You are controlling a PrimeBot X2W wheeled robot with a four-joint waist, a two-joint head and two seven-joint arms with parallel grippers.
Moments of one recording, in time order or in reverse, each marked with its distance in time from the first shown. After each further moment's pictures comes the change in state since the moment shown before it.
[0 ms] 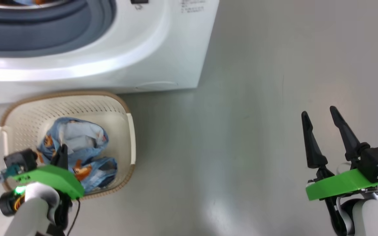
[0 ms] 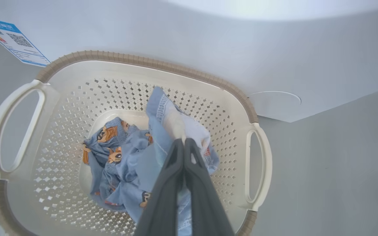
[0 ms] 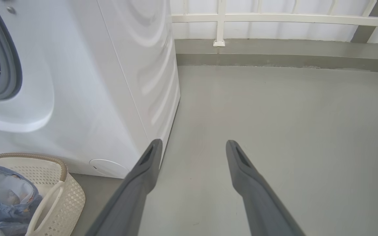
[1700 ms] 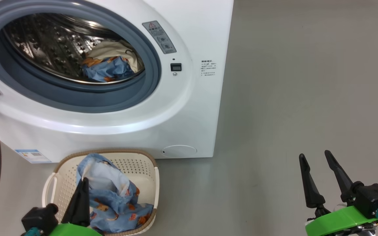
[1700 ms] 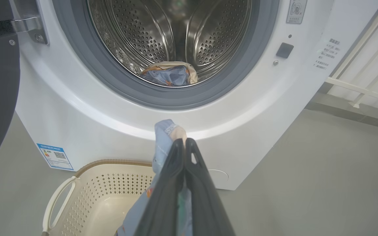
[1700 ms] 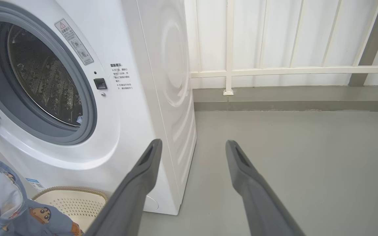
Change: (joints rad) left arm 0.565 -0.071 0.045 -0.770 0.119 0.000 -0.003; right arm 0.179 0.003 0.014 0.035 0.059 0.000 -0.034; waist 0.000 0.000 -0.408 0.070
